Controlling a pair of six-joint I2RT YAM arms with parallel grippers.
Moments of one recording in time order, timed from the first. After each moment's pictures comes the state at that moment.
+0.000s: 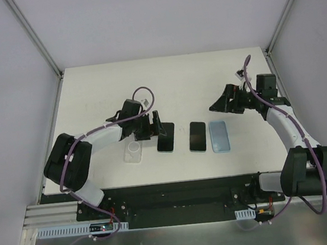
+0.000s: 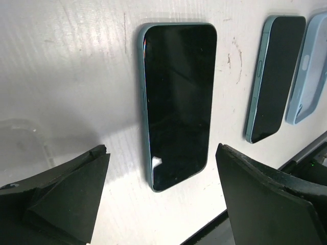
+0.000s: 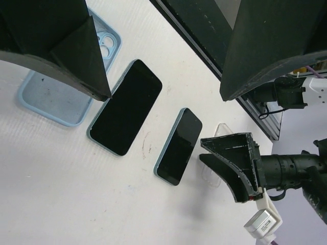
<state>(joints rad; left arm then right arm) -0.51 1.63 0.87 -0.12 0.33 -0.59 -0.03 1.28 0.91 -0.39 -0.86 0.24</state>
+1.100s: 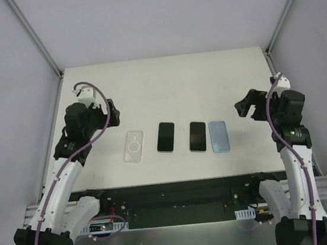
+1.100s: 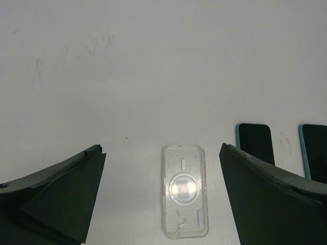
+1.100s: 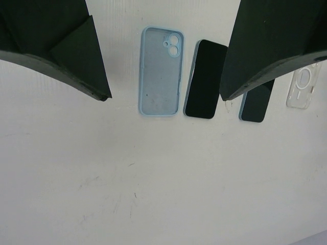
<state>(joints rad) -0.21 0.90 0.85 -0.32 -0.02 -0.17 -0.15 0.76 0.80 -0.48 -0.35 0.23</state>
